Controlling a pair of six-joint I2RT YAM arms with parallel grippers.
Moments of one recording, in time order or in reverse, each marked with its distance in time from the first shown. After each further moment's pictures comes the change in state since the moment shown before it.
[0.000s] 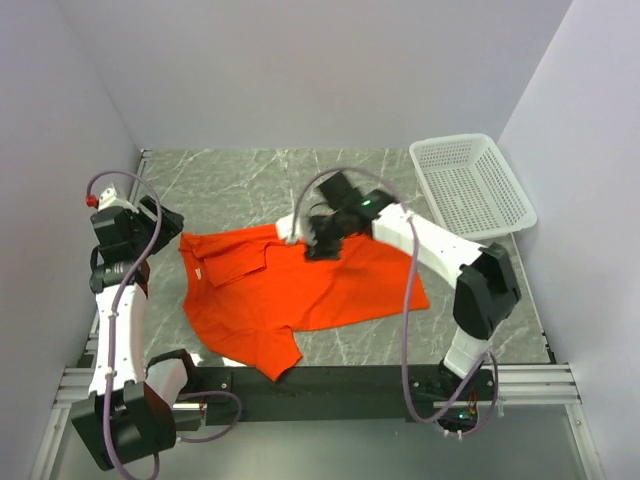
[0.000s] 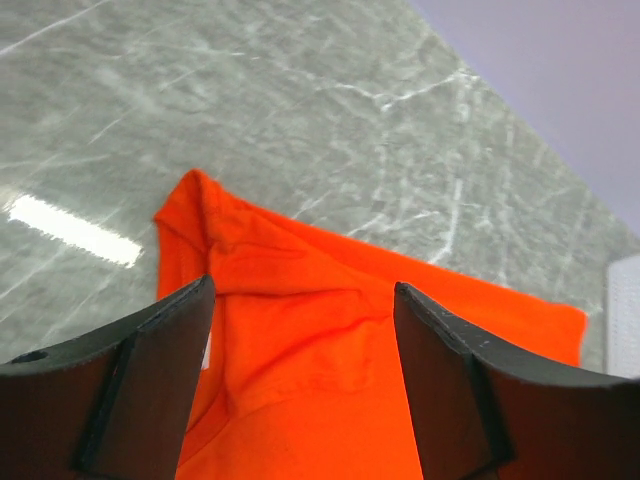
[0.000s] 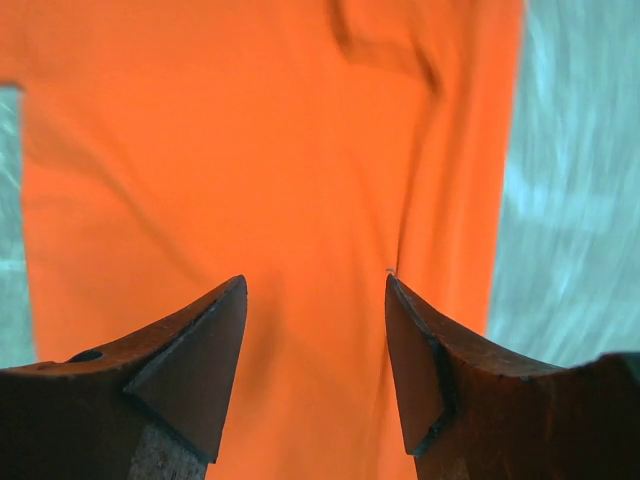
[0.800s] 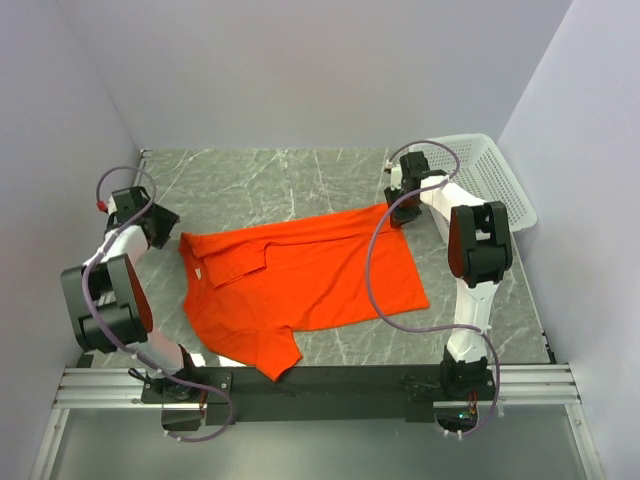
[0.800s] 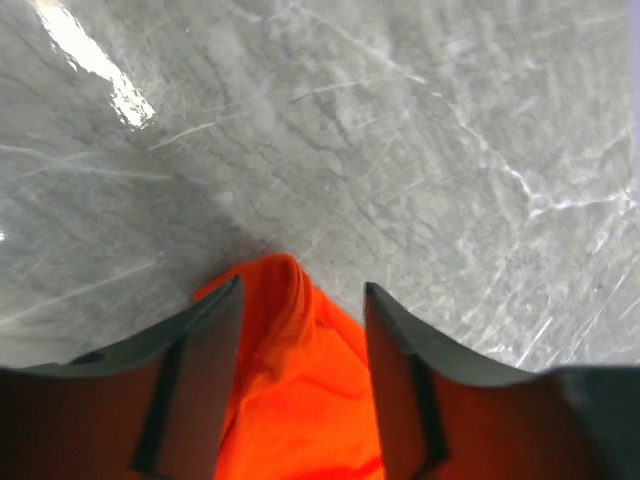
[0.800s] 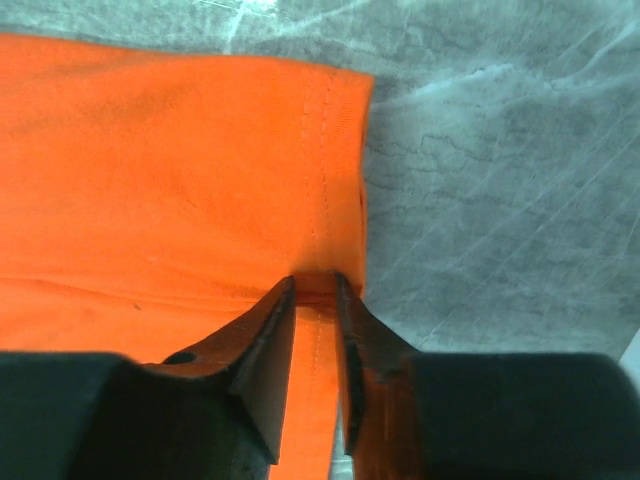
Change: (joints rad) left arm 0.002 0.639 0.151 0.142 -0.174 -0.301; right arm -0.515 0.362 0.070 0.144 0.380 0.922
